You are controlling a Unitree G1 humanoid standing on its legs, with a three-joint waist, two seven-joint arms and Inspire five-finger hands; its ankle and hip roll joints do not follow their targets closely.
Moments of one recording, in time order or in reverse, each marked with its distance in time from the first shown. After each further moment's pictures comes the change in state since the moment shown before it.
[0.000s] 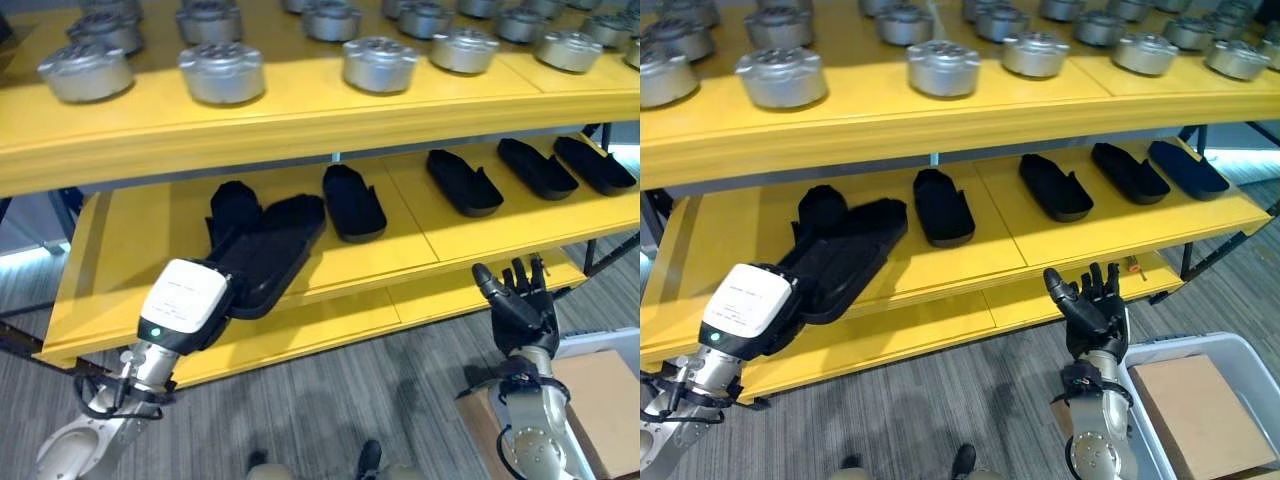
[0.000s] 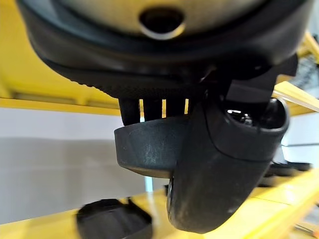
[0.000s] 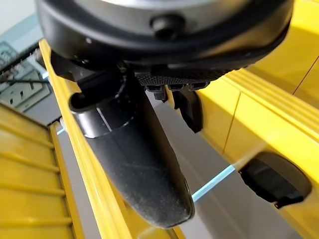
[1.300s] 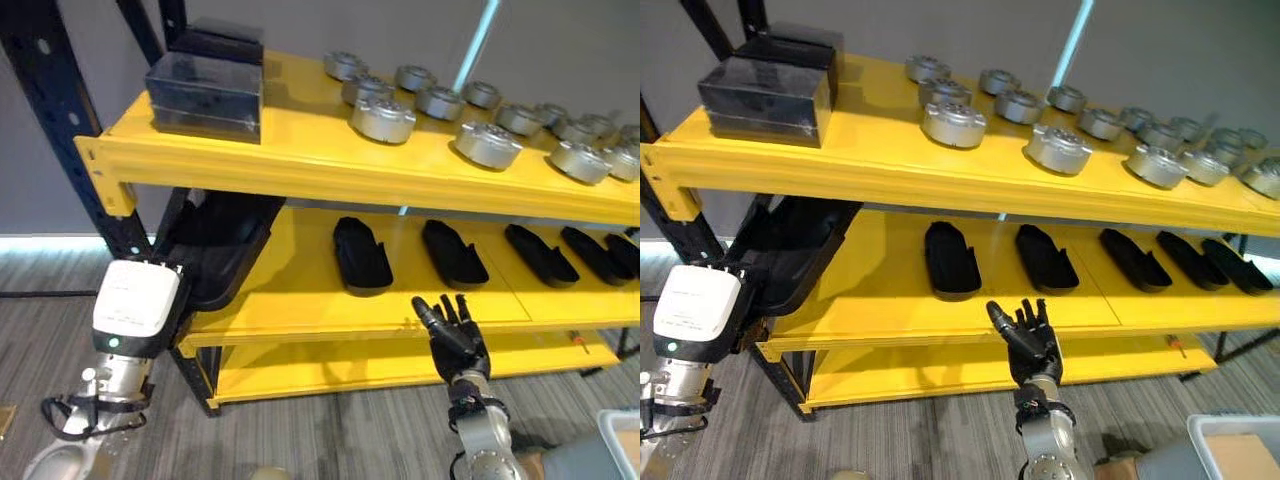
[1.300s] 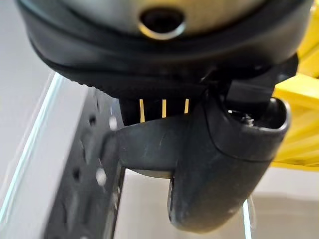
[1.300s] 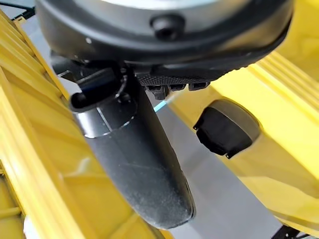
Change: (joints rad) left arm 0.078 -0.060 0.057 0.003 -0.010 0.106 0.080; right arm 0.085 0.110 0.182 -0.003 0.002 0.077 0.034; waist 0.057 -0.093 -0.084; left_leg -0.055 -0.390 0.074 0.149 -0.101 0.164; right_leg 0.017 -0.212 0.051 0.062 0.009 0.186
